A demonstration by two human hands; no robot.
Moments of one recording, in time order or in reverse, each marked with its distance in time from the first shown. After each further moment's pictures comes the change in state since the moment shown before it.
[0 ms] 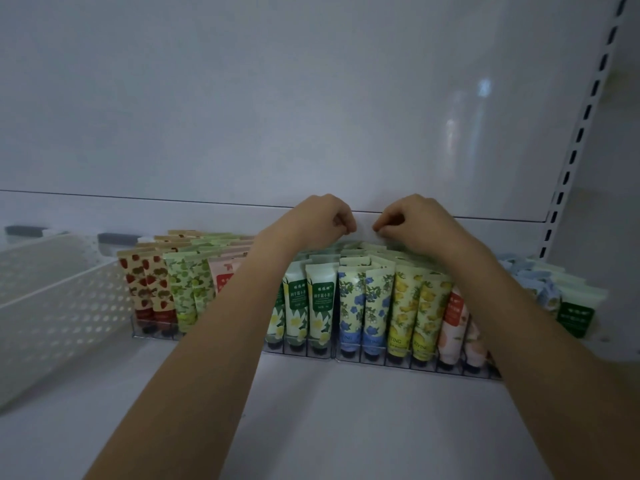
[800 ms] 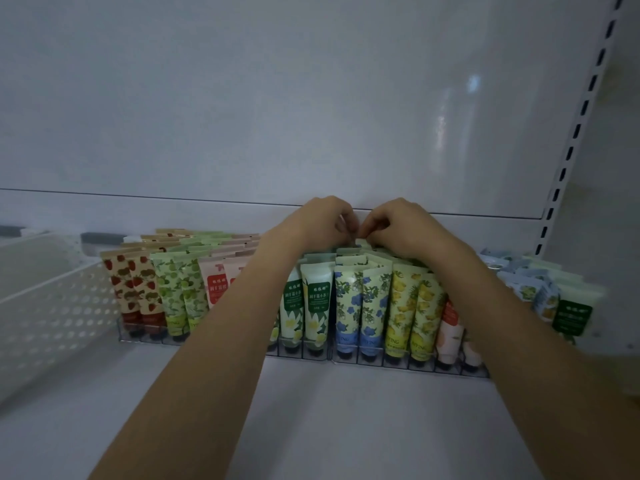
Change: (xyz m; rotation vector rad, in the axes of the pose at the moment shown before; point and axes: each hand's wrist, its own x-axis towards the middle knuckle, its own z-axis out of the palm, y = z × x) left_hand 0.007 0.002 0.011 -0.124 -0.061 -0.023; right_hand 0.004 -0.005 0.010 0.072 -0.088 -0.007
